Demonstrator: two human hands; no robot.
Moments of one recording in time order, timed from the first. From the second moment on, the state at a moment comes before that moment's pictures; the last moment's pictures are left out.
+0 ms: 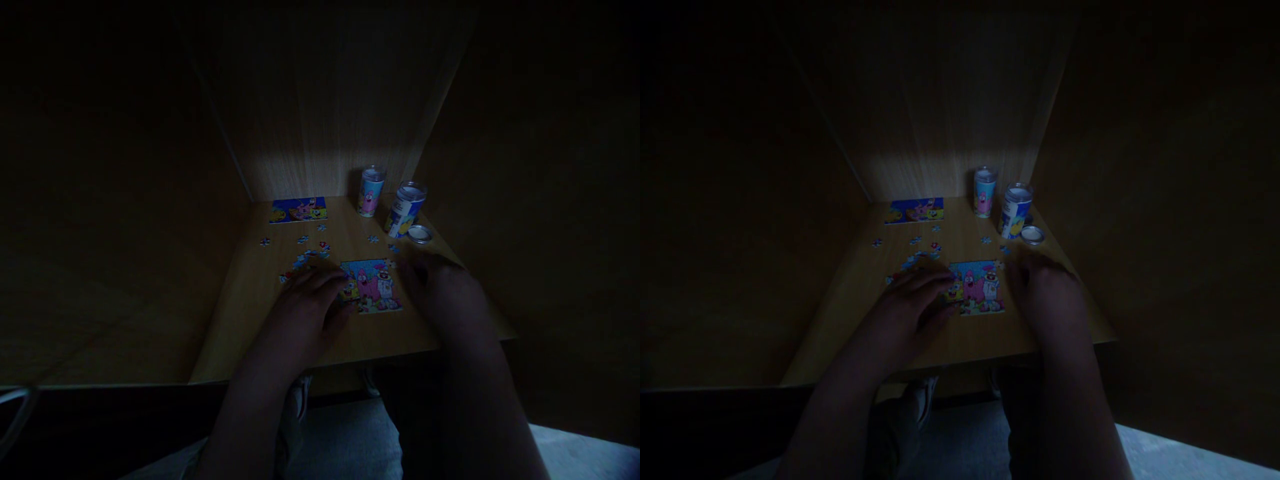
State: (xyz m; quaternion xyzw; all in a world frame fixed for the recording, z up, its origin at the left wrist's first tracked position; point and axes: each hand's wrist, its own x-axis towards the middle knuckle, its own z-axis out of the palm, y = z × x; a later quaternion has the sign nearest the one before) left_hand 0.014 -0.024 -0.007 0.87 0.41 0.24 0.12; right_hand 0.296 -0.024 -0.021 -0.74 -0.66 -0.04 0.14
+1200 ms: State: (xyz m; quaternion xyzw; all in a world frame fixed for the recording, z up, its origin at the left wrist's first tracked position) left_hand 0.015 -0.025 -0.005 0.87 0.42 0.23 0.12; right_hand 0.295 -0.023 -0.021 -0.74 -0.66 -0.05 0.14
